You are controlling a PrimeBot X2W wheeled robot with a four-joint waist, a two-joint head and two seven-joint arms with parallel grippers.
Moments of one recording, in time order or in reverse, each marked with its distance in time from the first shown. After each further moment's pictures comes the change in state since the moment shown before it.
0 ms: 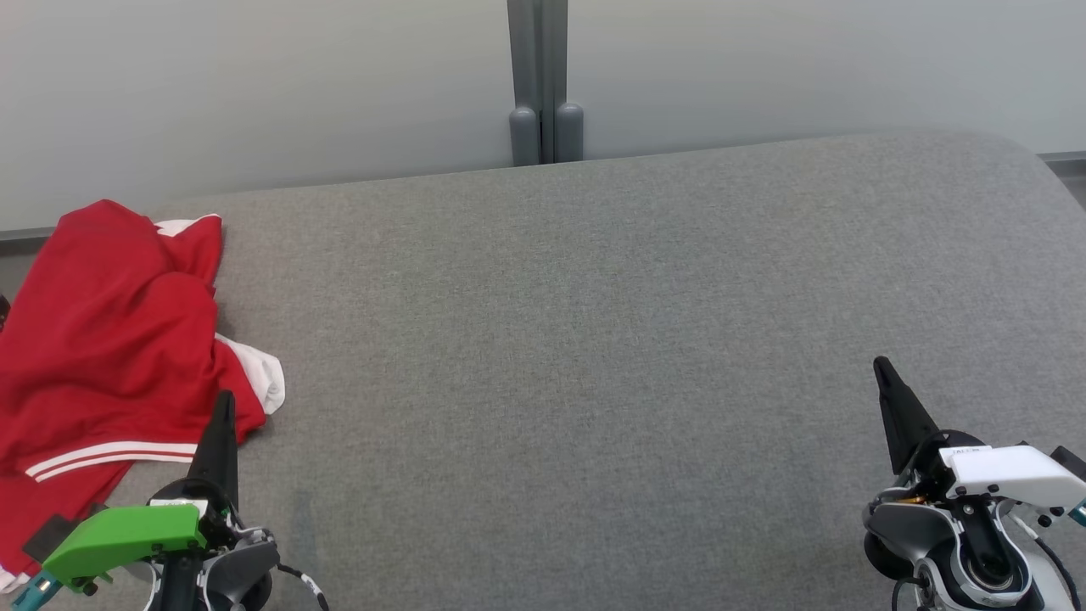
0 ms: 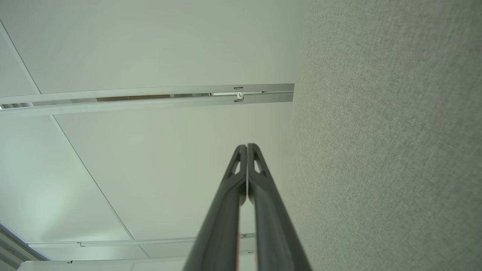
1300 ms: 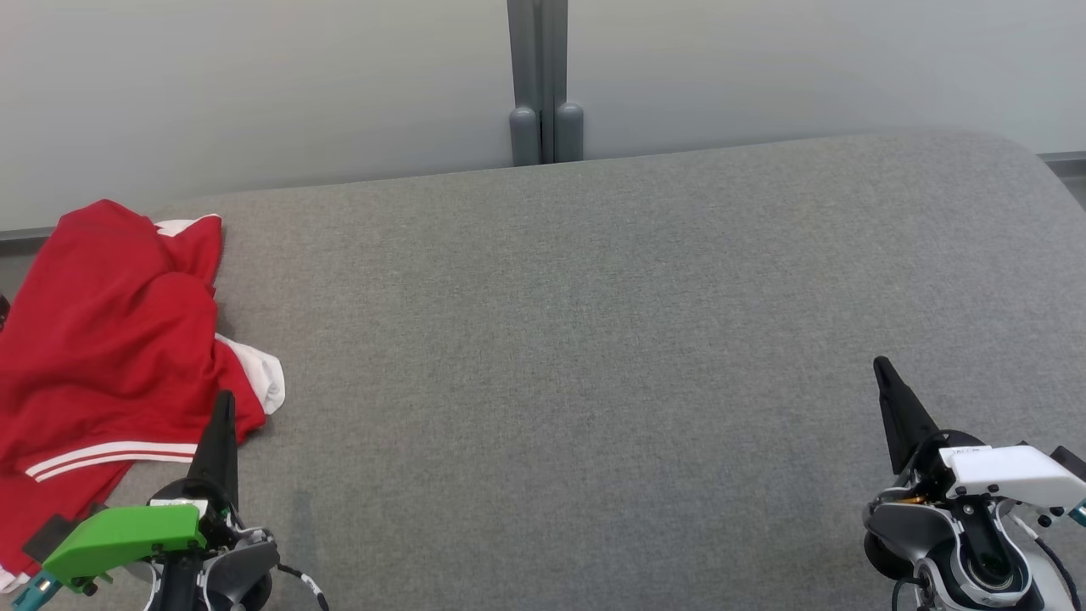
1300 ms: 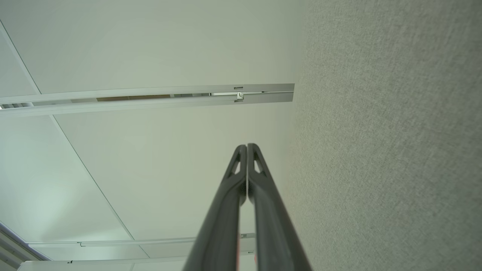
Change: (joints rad) left arm 0.000 0.000 0.000 0.000 0.000 0.000 0.000; right arm 0.000 0.000 0.000 0.000 0.000 0.000 0.000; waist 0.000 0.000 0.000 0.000
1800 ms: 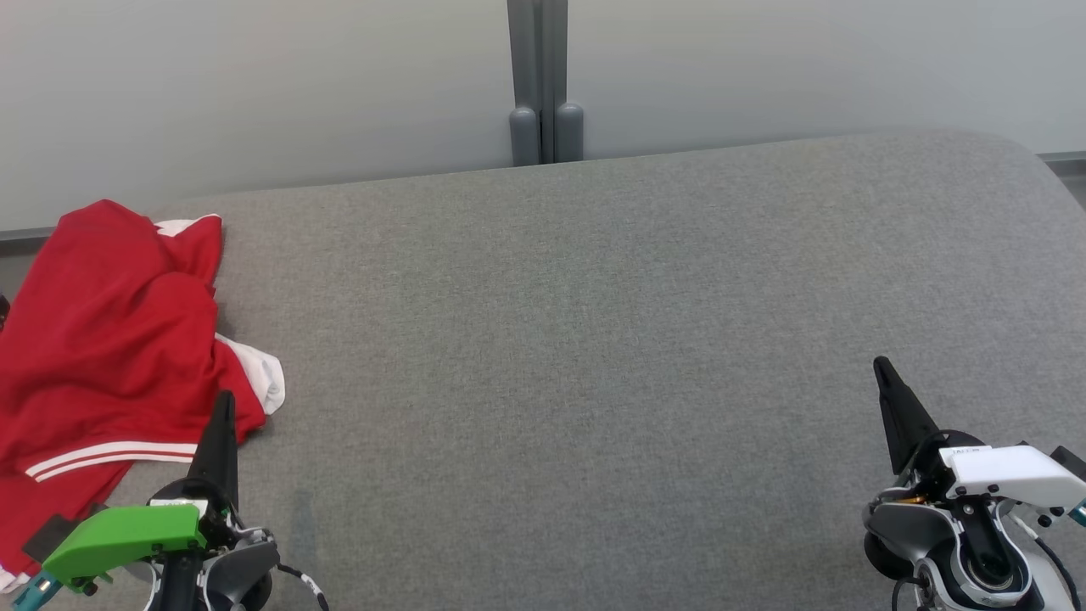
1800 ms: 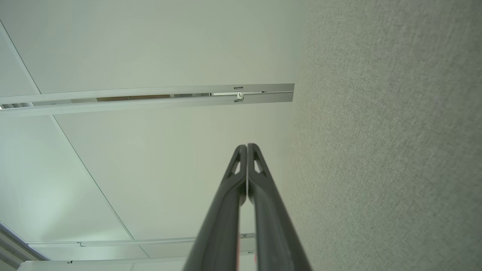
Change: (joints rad) left arm 0.000 0.000 0.000 0.000 0.000 0.000 0.000; right arm 0.000 0.000 0.000 0.000 0.000 0.000 0.000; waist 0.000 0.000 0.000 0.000
